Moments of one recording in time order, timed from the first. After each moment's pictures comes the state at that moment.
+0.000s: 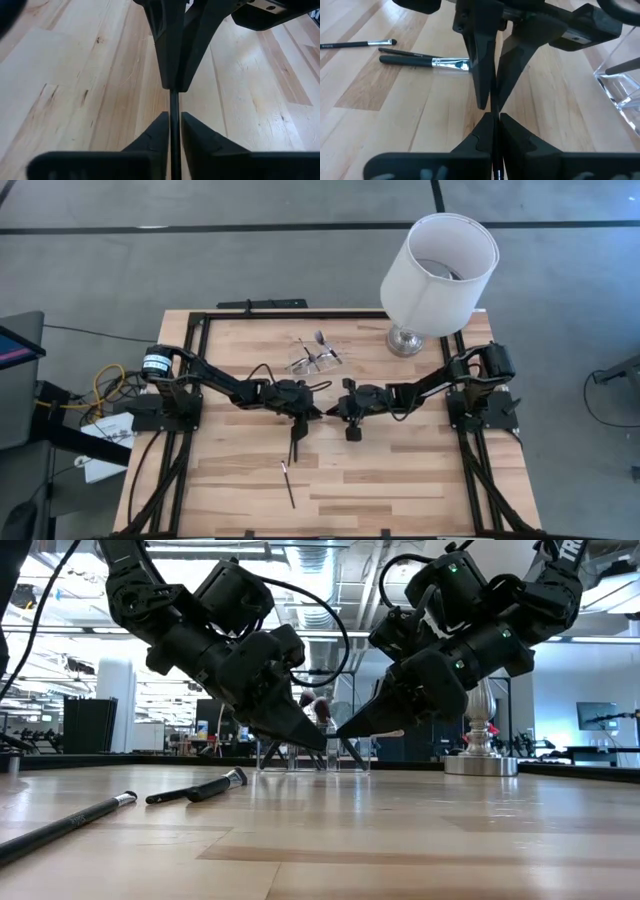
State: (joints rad) left arm -0.04 1.81 0.69 0.55 0.07 -0.15; right arm 0.08 1.79 0.67 0.59 0.03 -0.11
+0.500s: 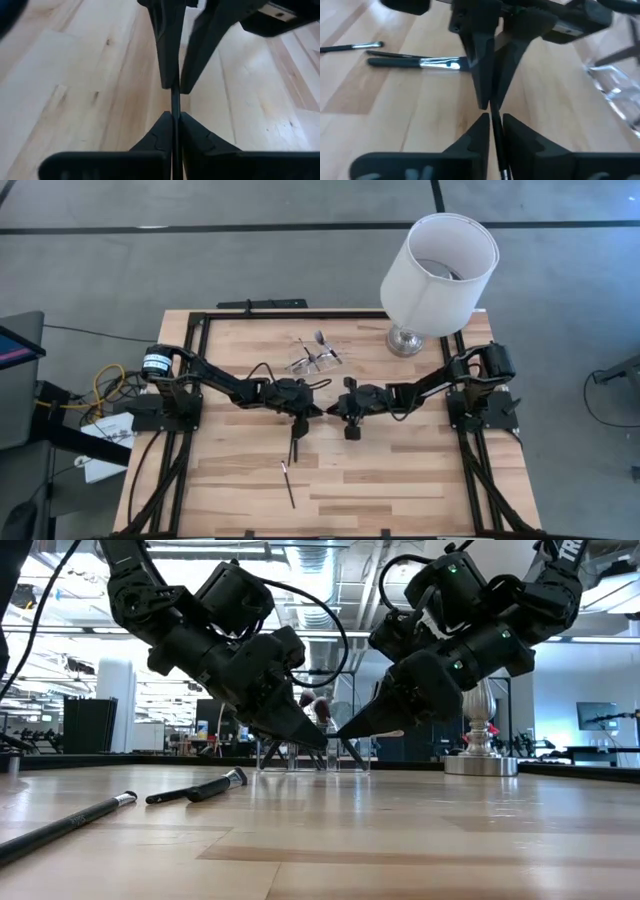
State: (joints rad) left arm -0.03 1.81 0.69 0.55 0.05 -0.16; right arm 0.08 1.79 0.67 0.58 0.07 -0.07
